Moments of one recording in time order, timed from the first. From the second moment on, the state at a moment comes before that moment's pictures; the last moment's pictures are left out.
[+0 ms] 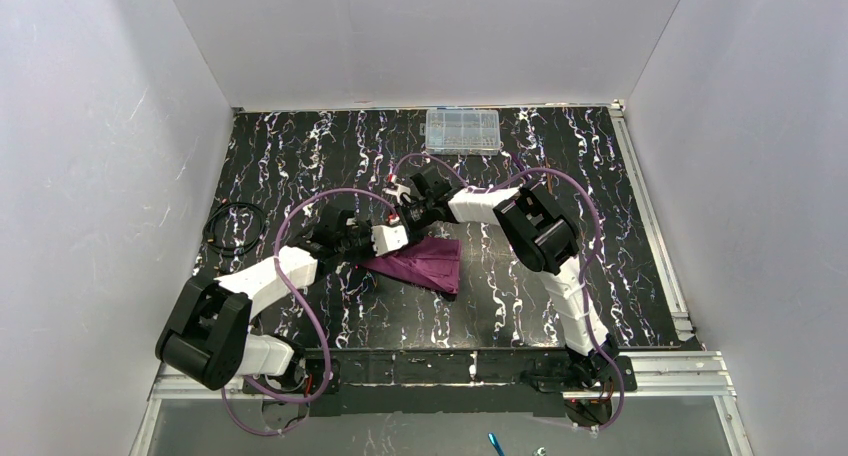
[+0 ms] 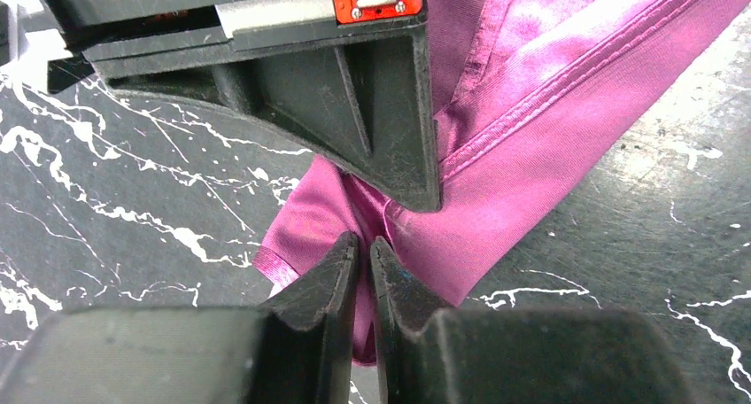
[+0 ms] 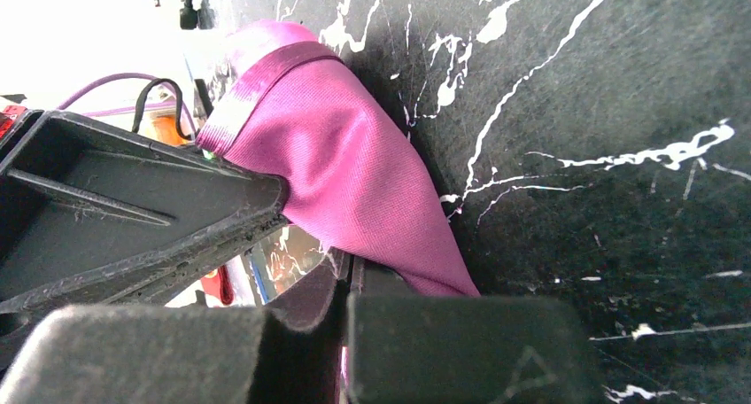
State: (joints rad) left arm -0.46 1.32 0.58 -0.07 0.30 0.88; right arm 0.74 2.30 1.51 -0.12 -0.90 0.52
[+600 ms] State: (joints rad) left arm -0.46 1.29 0.68 -0.24 0.40 0.80; right arm 0.73 2.30 1.49 -0.06 -0.93 0.51
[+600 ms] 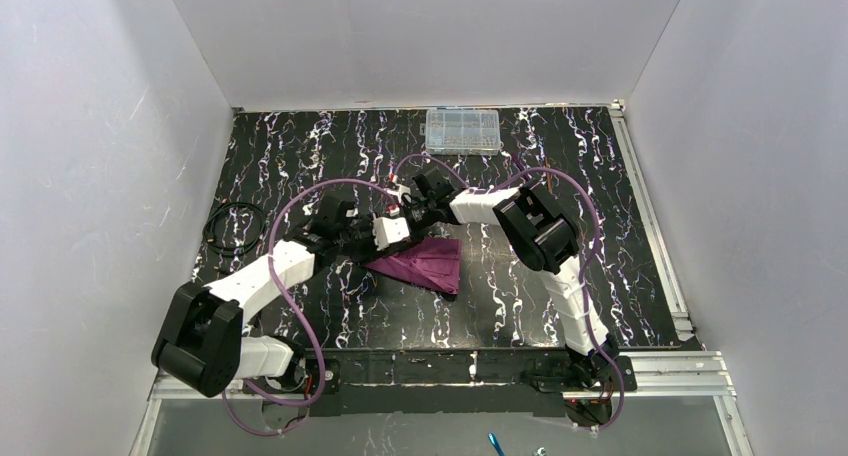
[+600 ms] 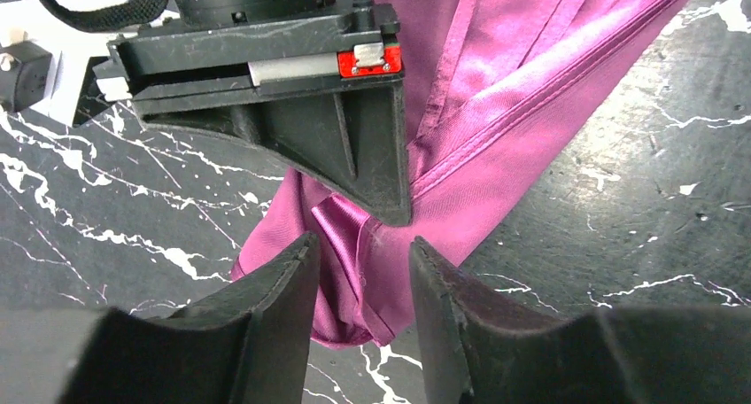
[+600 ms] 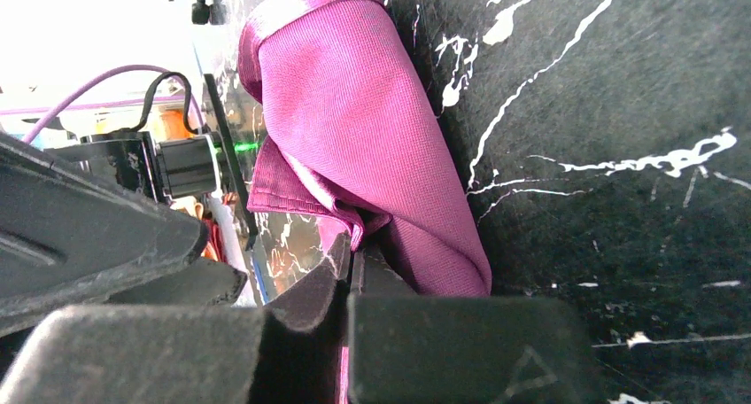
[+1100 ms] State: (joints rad) left arm -0.46 1.35 0.59 -0.05 0.25 0.90; right arm 0.73 2.30 1.47 -0.02 -0.95 0.52
